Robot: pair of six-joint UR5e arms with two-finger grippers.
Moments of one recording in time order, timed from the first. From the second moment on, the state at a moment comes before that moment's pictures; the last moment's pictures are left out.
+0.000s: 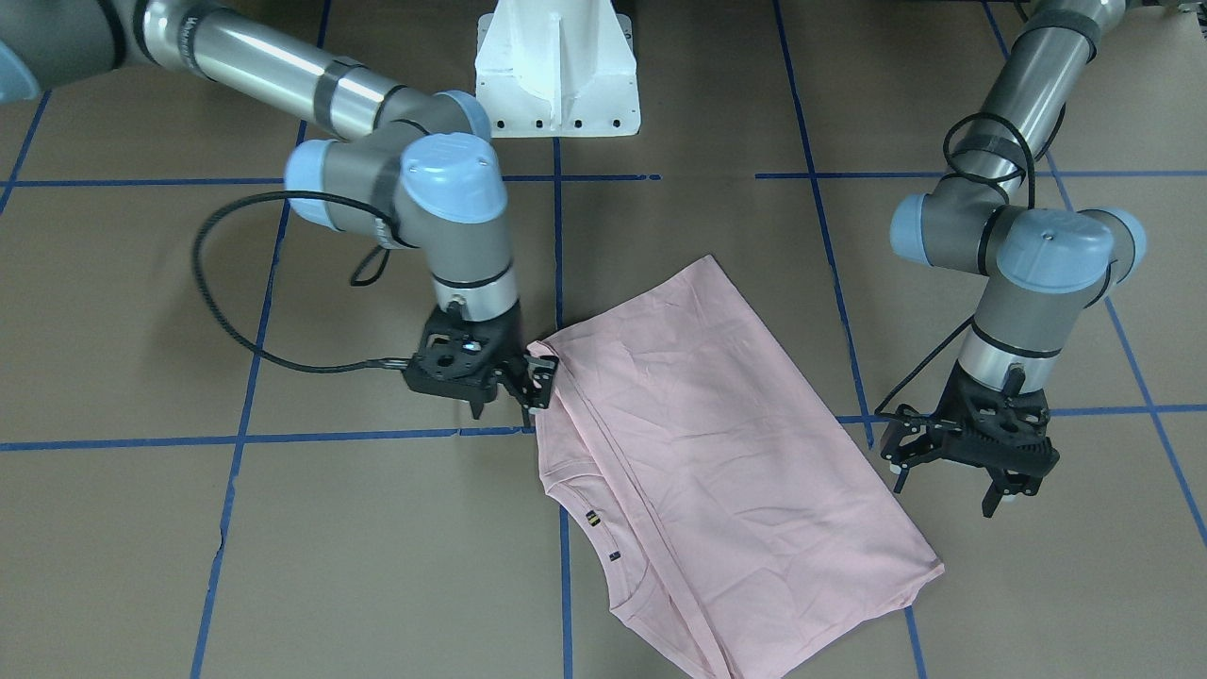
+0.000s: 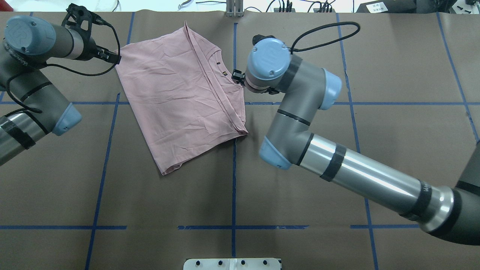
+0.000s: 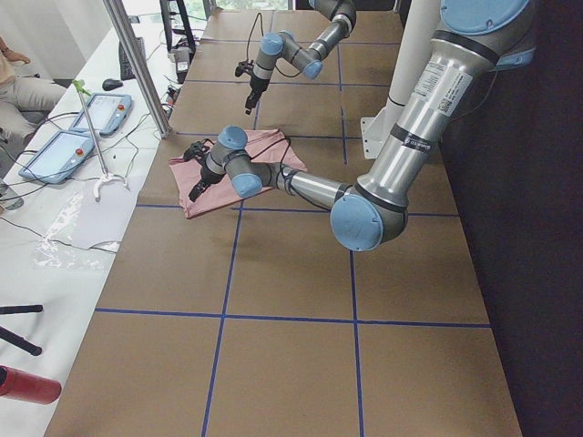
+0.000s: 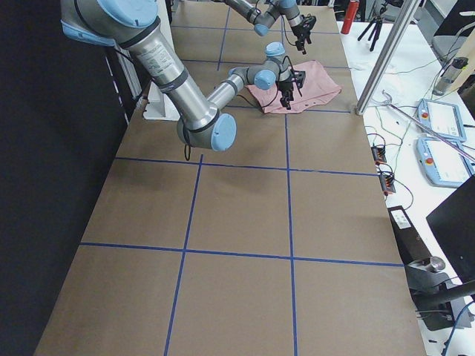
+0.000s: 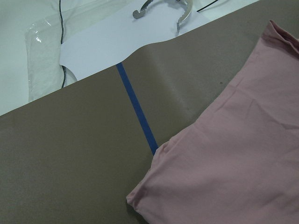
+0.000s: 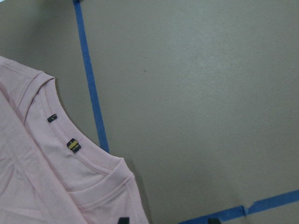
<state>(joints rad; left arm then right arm) -0.95 -2.05 -1.30 -2.32 -1.77 -0.55 0.62 -0.70 1.31 -1.32 1.66 1.46</state>
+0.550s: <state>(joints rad) -0.95 -2.04 -1.31 -2.33 -1.77 -0.59 0.56 -0.62 1.18 -1.32 1.59 1.46</state>
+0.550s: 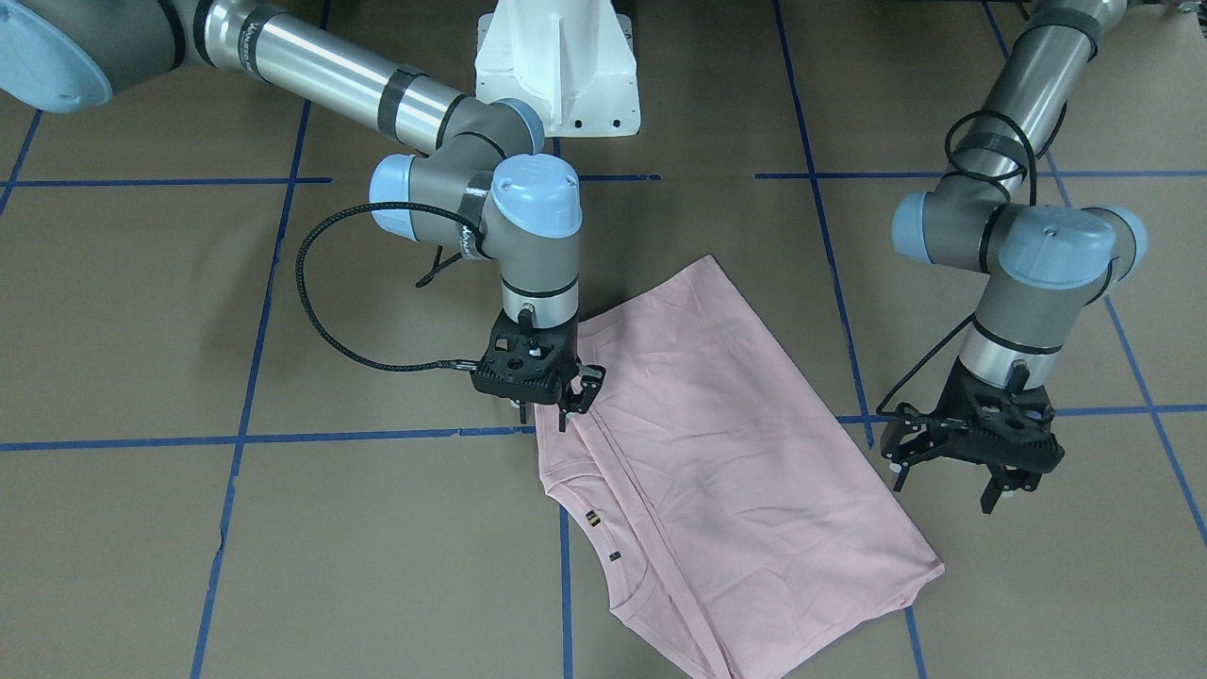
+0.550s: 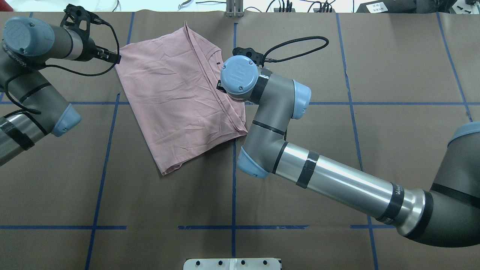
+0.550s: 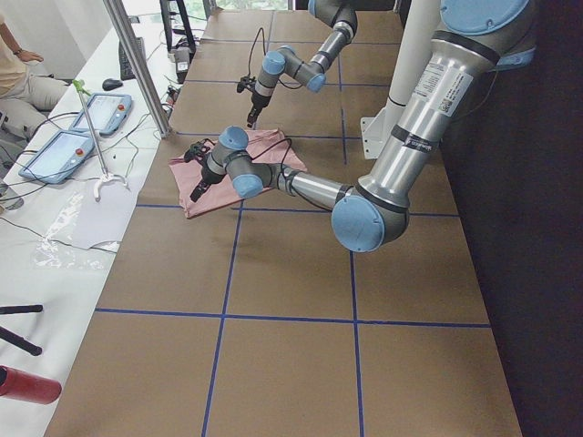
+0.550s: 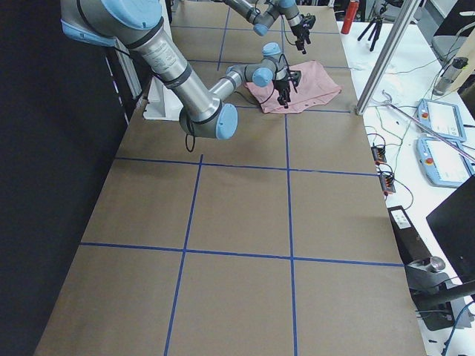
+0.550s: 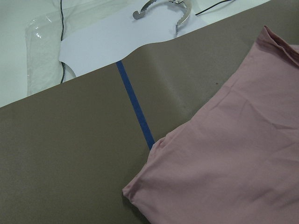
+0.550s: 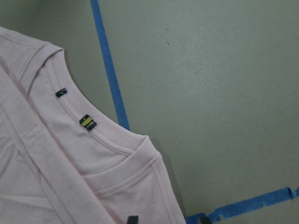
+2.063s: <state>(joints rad) -0.95 -2.04 -1.31 -2.33 -1.77 -0.61 0.53 -0.61 1.12 -1.32 1.55 1.39</state>
